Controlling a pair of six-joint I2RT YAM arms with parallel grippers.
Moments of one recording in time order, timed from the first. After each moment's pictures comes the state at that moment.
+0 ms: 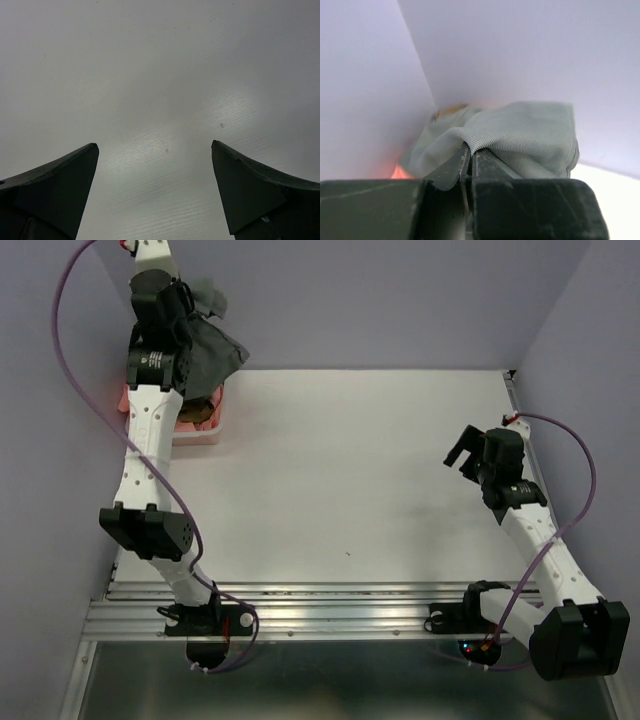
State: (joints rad) left arm -0.09 1.77 2.14 -0.44 -0.40 -0.01; right arm 0.06 1.02 0.80 -0.33 0.24 0.48
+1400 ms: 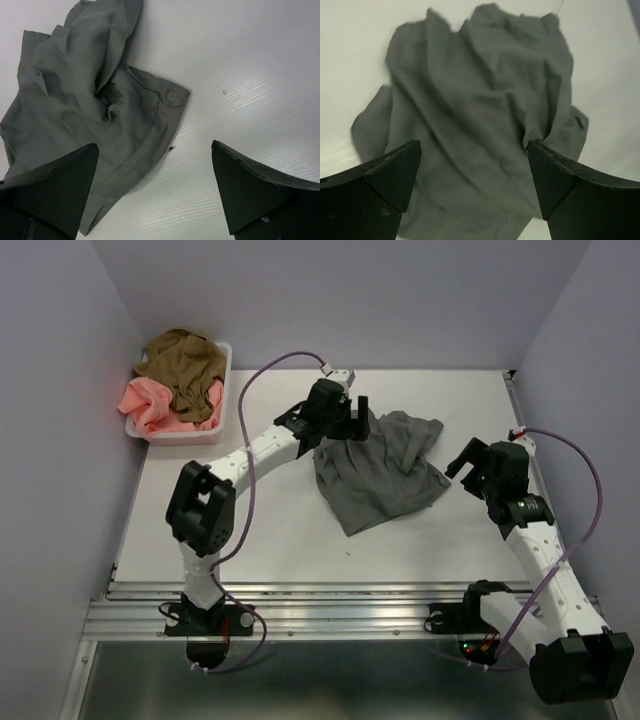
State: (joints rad) left arm -0.66 1.97 1.67 -0.21 0.04 -0.41; right arm 0.06 0.88 0.76 -0.46 0.20 0.59
